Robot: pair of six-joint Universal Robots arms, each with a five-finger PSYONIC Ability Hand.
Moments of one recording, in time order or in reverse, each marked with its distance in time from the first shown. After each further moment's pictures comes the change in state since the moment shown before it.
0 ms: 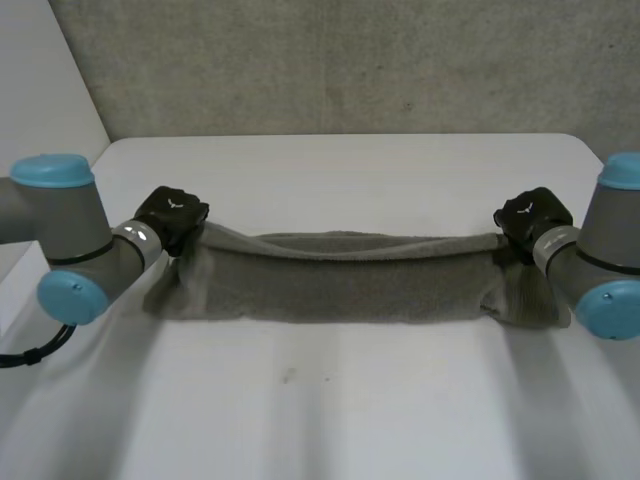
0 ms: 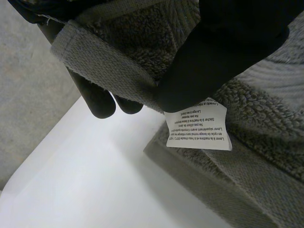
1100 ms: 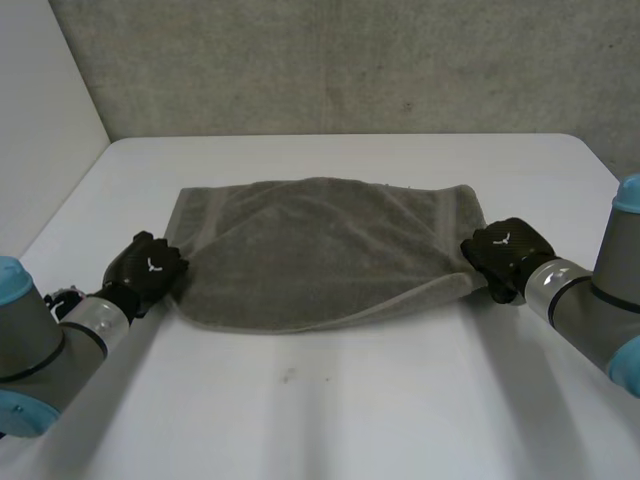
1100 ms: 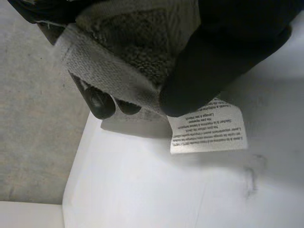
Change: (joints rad) left arm 0.155 0.300 -0.779 0.562 0.205 0.405; right arm 0.044 -0.256 0.319 0.031 -0.149 0.167; left_hand -0.059 -0.051 -0.055 -0.056 -0.056; right_hand 0.000 0.000 0.000 0.000 0.000
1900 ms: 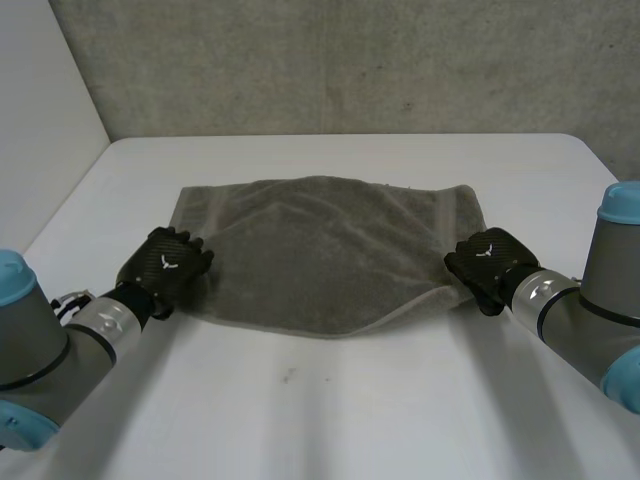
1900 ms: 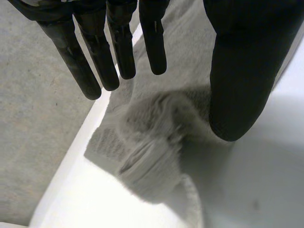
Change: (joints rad) left arm -0.079 0.116 -0.042 -0.077 -0.005 -0.206; right arm 0.043 -0.011 0.033 0.011 -0.018 -0.068; left_hand -0.608 -0.647 -0.640 -0.645 -0.635; right_hand 0.000 0.000 0.000 0.000 0.000
